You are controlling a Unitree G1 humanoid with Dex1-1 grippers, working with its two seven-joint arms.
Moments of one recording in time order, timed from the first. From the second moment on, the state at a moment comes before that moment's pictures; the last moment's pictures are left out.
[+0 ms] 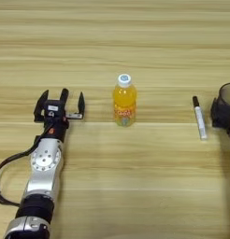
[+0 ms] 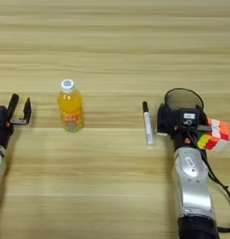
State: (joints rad) left arm -0.18 0.13 0.09 0.55 -0.01 -0.50 -0.05; right arm -0.06 -0.14 -0.20 0.20 0.02 -0.13 -0.01
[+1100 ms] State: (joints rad) left arm -0.17 0.13 0.09 0.54 -0.01 -0.50 -0.05; right arm 0.03 -0.14 -0.18 0.19 0.04 -0.18 0.01
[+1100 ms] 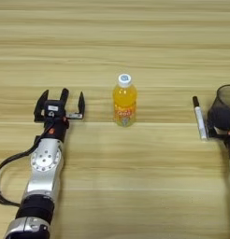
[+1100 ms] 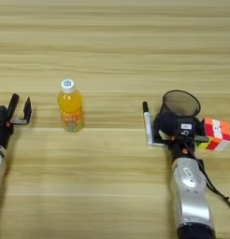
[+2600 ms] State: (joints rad) left arm -0.21 0.12 0.10 0.62 -0.01 -0.52 -0.04; right arm 0.32 -0.08 -0.14 -0.56 -0.01 0.14 -0.02
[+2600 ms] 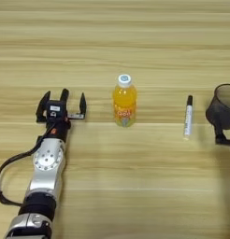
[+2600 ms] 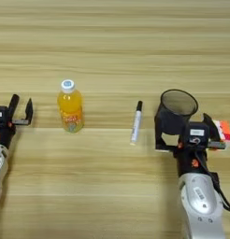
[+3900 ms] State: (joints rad) left arm -0.21 0.13 0.10 0.63 -0.01 -0.53 -0.05; right arm 0.20 -0.26 -0.36 0.01 0.04 -0.12 0.06
